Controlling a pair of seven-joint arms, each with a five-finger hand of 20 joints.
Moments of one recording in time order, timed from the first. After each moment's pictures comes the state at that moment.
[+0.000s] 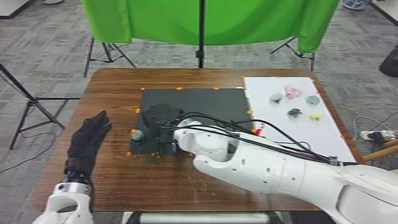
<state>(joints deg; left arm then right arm) 121.9 -65.0 -93.8 -112.2 55.8 9.6 14.3 -42.4 -71.1 9.5 -85.0 -123.2 2.1 16.5</state>
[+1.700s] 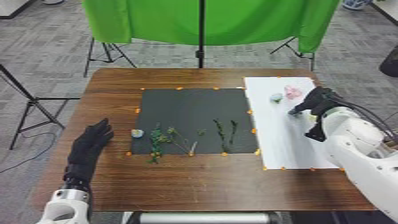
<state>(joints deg) 124.9 -67.0 -96.0 -113.7 57.3 7.2 11.2 -79.9 -39.7 66.1 -98.7 -115.2 -1.3 39.3</state>
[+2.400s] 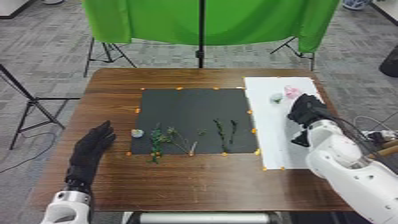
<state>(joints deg) 125.6 -67.8 -96.2 -114.0 57.7 6.6 10.3 -78.8 -40.6 57.3 -93.8 -118.2 11.4 32.6</state>
